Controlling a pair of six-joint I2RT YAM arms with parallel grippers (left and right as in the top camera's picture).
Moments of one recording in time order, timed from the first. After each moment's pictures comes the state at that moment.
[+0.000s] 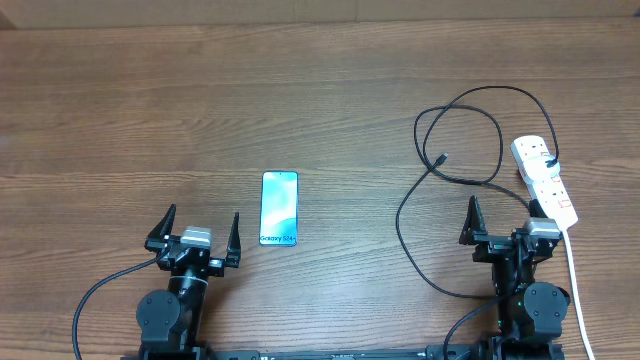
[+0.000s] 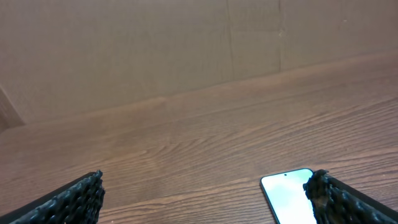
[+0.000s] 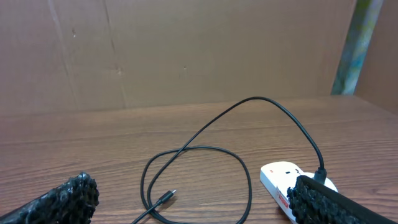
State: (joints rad) left arm -0.01 0.01 0.01 -0.07 0.08 0.16; right arm -0.06 0.01 0.02 -0.03 0.00 0.04
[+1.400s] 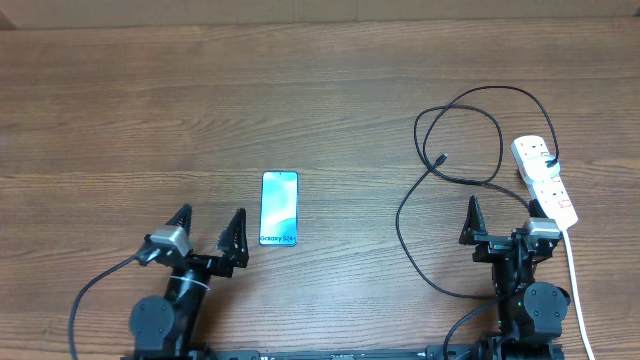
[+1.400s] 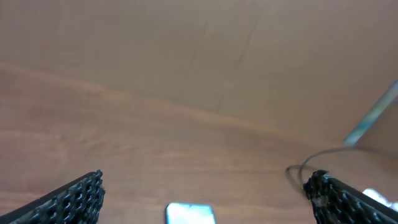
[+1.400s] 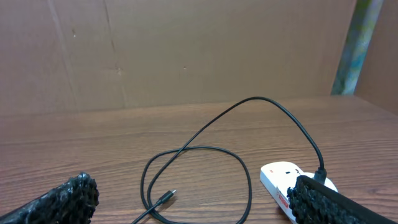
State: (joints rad) left arm -0.01 0.02 0.09 -0.05 0.21 -0.39; right arm -0.06 0.01 0.02 -0.03 0.00 0.04
